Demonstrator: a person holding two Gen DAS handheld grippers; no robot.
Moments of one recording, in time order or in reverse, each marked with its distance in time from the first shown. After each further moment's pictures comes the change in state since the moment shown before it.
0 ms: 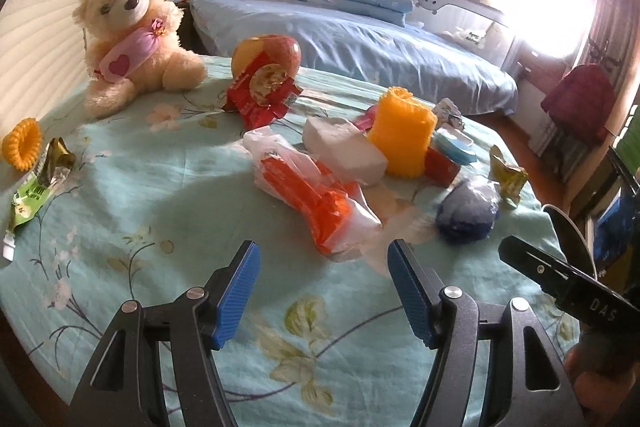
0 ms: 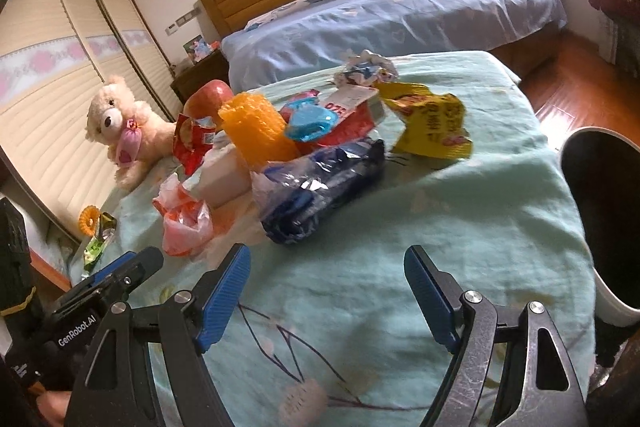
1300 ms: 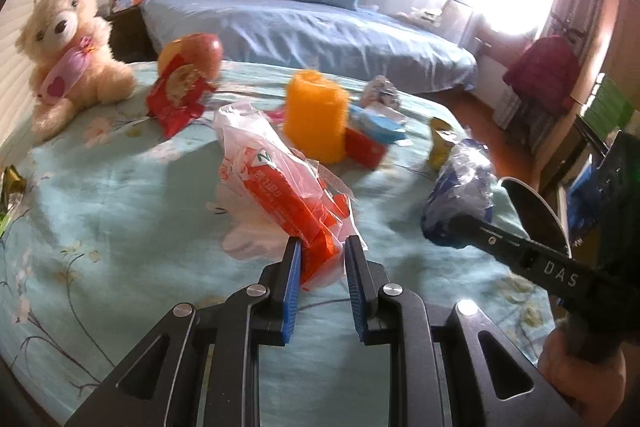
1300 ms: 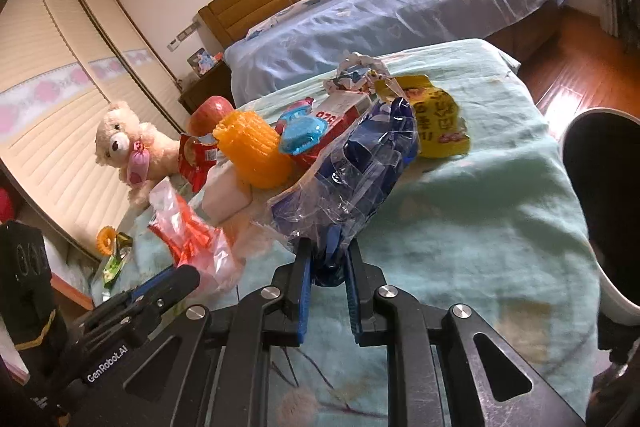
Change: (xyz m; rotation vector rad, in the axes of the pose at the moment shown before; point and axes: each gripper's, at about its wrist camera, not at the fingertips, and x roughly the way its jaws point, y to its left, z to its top) left arm 0.046 -0.036 0.023 0.104 0.042 -0.132; right arm -0.008 -0.026 0.005 0.078 0.009 0.074
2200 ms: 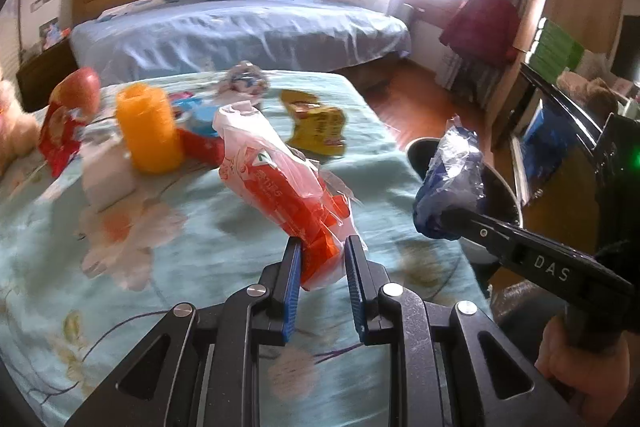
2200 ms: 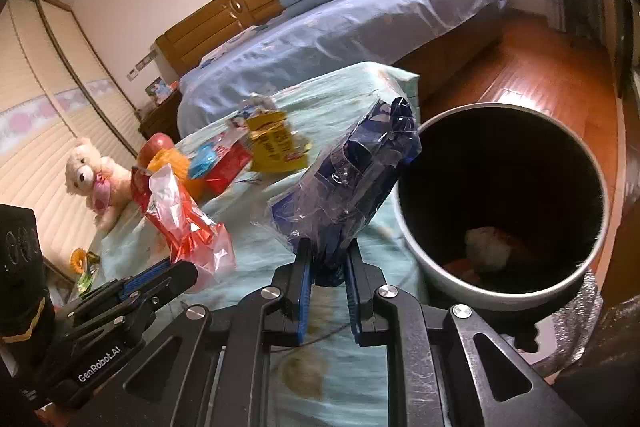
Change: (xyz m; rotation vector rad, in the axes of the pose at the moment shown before) left arm 0.033 -0.098 0.002 0.188 0.046 -0.133; right arm -0.071 -0.082 -0.009 0.082 -0.088 -0.153
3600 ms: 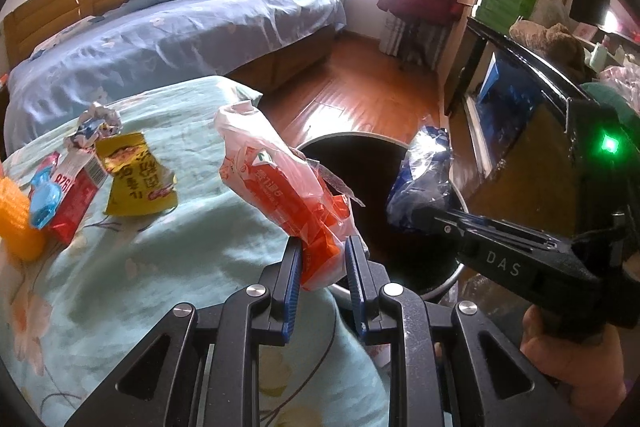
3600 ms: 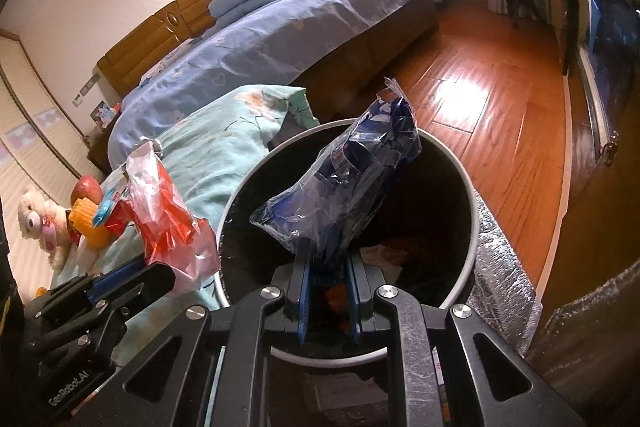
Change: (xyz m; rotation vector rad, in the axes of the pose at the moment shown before) left arm 0.083 -0.109 0.045 0.159 0.073 -0.100; right arm -0.011 -0.109 0.029 0.107 0.009 -0.164
